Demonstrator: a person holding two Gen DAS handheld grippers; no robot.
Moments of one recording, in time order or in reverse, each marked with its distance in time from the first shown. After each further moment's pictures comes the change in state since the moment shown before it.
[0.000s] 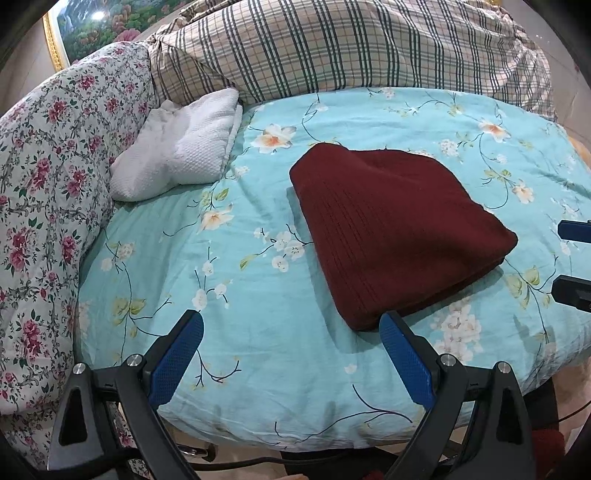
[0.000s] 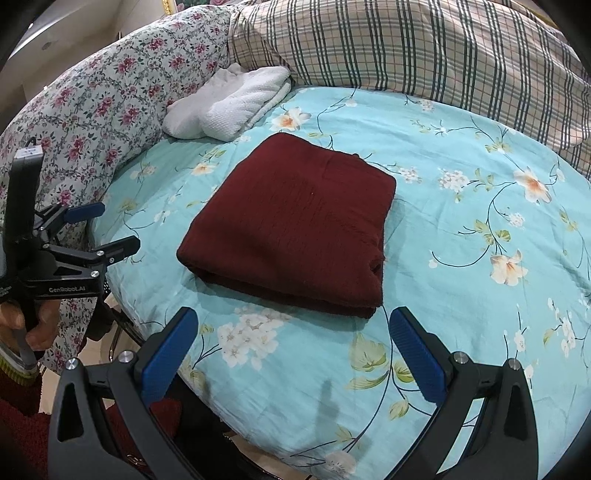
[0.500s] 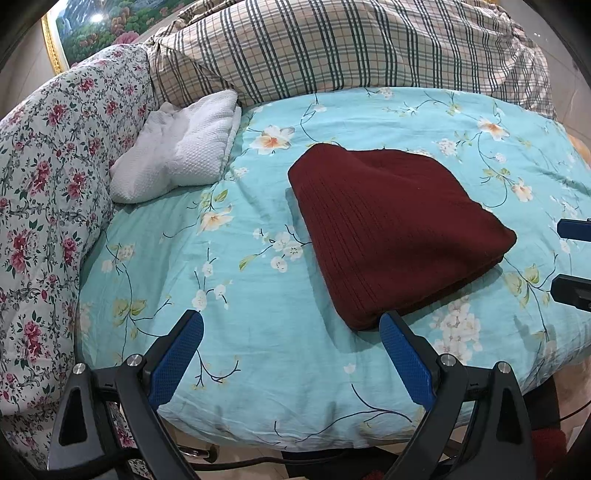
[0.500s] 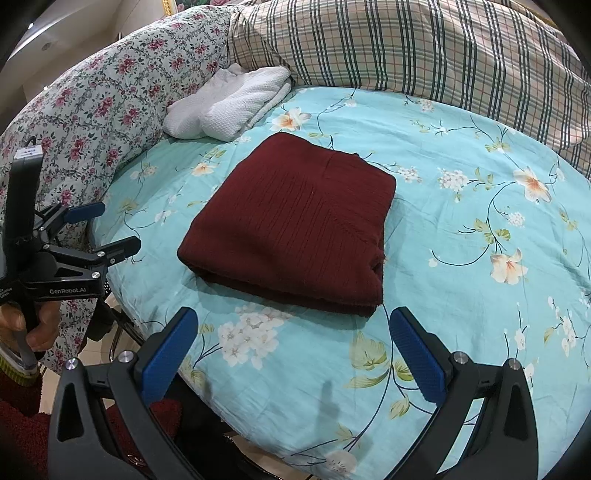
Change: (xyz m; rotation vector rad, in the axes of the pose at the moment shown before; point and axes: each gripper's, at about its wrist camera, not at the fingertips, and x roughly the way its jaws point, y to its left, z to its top) left arm -0.003 -0.004 -0.002 0.004 -0.005 0.002; right arm 0.000 -0.001 -0.001 0.001 0.001 0.003
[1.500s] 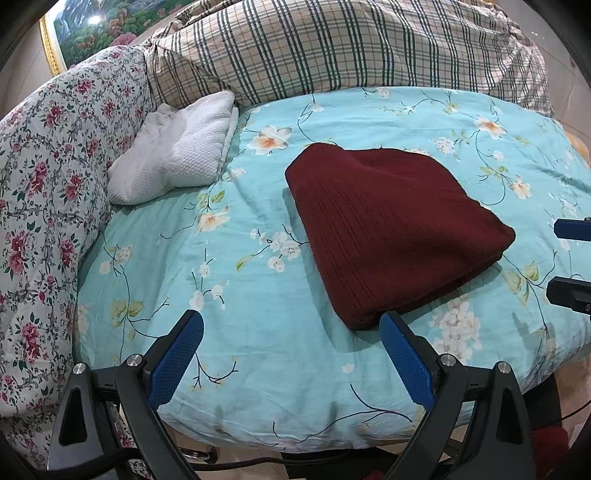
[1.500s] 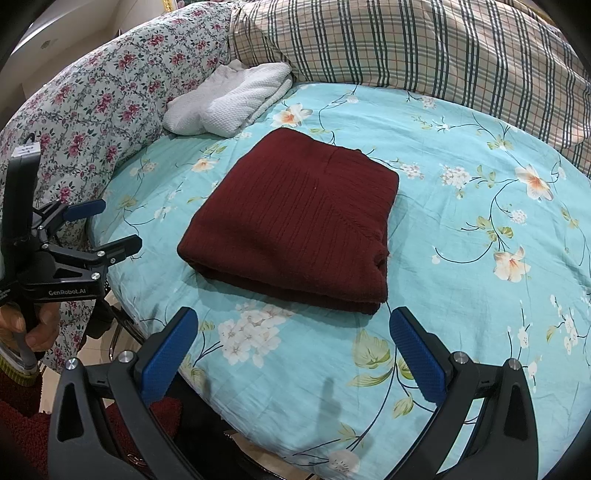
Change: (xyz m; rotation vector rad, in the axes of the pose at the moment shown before) left arm 0.001 -0.002 0.000 0.006 -0.001 -0.005; right arm 0.004 0.002 -0.001 -0.005 0.011 0.000
